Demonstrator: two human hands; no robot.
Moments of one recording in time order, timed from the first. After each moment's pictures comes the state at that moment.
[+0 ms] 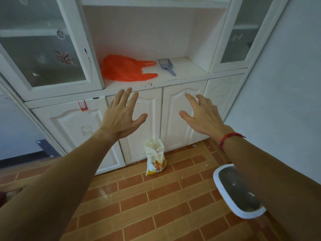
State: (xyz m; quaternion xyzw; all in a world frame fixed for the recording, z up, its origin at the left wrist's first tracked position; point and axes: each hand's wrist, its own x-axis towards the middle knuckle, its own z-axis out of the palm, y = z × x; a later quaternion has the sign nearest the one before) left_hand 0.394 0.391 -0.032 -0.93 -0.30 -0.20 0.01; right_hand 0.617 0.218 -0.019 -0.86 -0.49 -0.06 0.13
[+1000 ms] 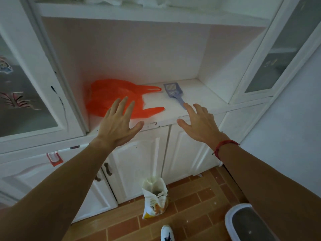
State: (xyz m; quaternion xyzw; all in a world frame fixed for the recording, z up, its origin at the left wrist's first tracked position) left_hand 0.568 0.676 -0.054 -0.93 -0.32 -0.18 0.01; right_hand 0.794 0.503 -0.036 -0.86 -0.50 -0.07 0.12
